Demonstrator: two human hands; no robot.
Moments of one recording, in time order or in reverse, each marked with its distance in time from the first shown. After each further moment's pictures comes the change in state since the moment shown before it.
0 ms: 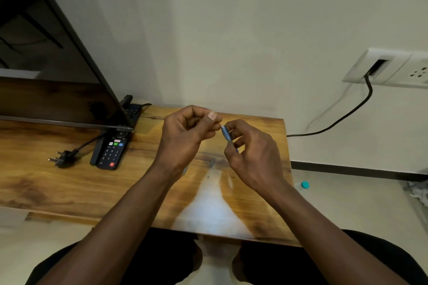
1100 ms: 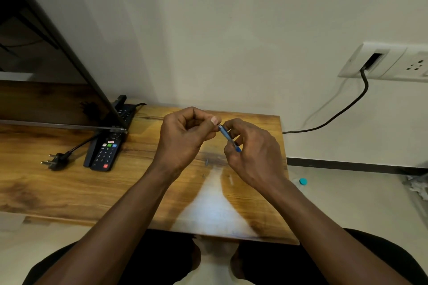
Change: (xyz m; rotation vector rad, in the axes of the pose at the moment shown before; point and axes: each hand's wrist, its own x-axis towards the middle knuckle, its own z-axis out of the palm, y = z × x) left_hand 0.005 -0.011 0.008 0.079 -0.050 0.060; right_hand 0.004 0.014 -0.005 -0.124 -0.010 -0.016
